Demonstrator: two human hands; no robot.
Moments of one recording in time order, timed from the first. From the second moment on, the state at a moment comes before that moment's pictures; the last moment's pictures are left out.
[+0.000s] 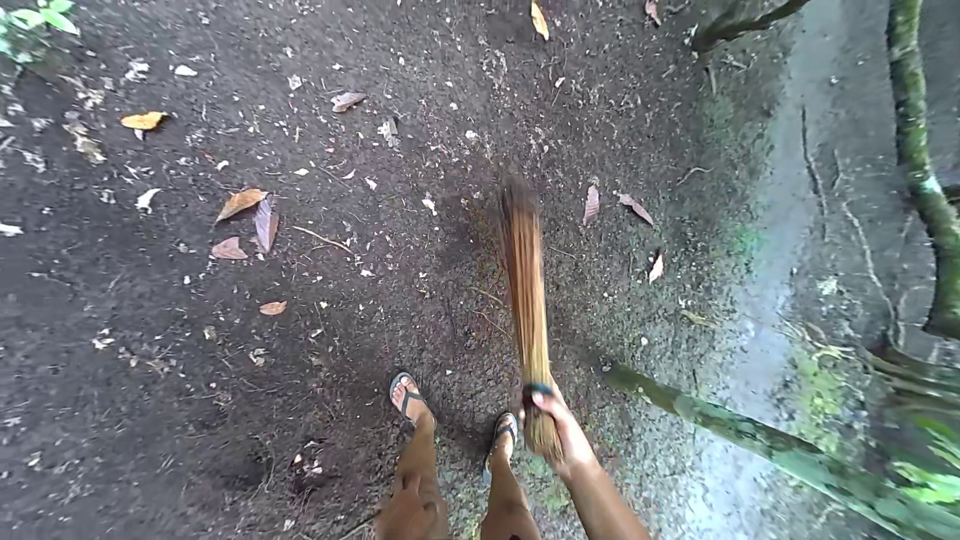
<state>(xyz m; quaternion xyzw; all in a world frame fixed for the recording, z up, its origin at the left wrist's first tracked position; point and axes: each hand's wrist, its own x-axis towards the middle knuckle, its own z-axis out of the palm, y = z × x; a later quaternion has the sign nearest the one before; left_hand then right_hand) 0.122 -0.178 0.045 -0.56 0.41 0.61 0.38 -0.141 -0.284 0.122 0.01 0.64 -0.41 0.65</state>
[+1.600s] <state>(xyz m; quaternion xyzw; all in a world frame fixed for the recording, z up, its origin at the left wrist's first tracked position) -0.023 -0.278 0.055 -0.78 0.10 0.60 0.13 -0.148 -0.503 0.171 -0.07 0.40 0.08 0.91</state>
